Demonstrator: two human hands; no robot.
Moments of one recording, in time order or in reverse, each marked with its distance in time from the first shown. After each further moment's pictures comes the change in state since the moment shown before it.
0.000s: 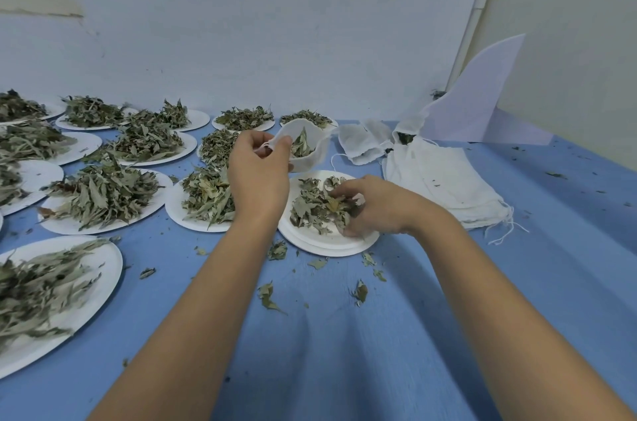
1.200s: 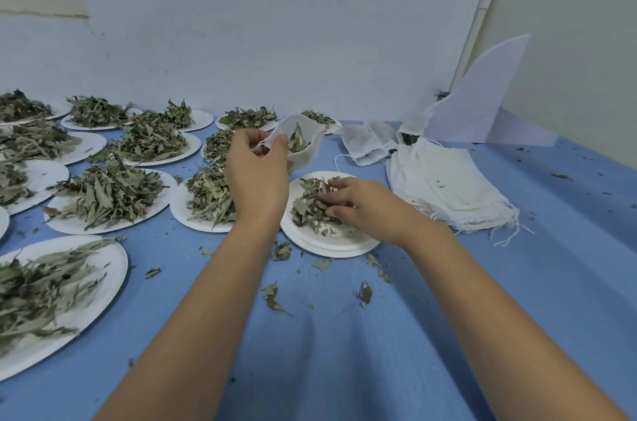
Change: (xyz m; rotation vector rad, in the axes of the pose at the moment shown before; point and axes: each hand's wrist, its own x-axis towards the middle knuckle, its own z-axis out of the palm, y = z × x) left_hand 0.003 0.000 -0.003 -0.029 0.074 0.009; right_hand 0.012 -0.002 0.017 -0.117 0.100 -0.218
